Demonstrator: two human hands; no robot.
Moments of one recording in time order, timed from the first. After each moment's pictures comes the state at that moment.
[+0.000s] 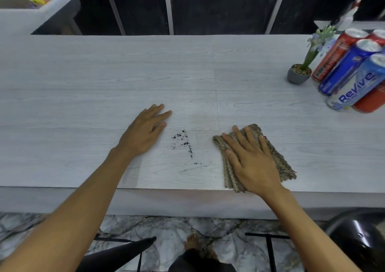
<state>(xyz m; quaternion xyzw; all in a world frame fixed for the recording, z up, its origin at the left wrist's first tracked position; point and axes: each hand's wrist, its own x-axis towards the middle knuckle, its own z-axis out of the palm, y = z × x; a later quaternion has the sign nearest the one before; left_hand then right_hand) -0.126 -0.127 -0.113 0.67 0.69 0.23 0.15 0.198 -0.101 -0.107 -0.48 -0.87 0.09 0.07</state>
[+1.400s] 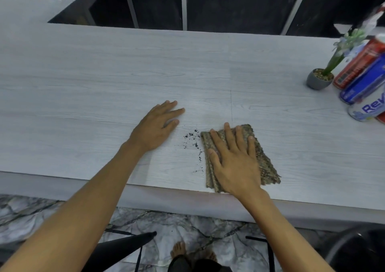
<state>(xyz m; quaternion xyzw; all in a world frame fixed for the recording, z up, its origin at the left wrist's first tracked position) -0.132 -0.125 -0.118 0.66 0.69 0.25 0.16 0.131 -0.117 -0.105 -0.48 -0.87 0.11 0.05</state>
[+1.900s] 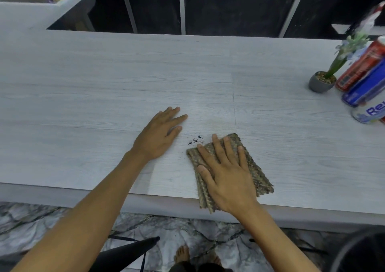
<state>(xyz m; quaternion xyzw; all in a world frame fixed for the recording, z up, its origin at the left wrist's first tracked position) -0.132 -0.126 -0.118 0.67 0.68 0.24 0.14 0.119 -0.138 -0.108 -0.43 -0.89 0.10 0.06</state>
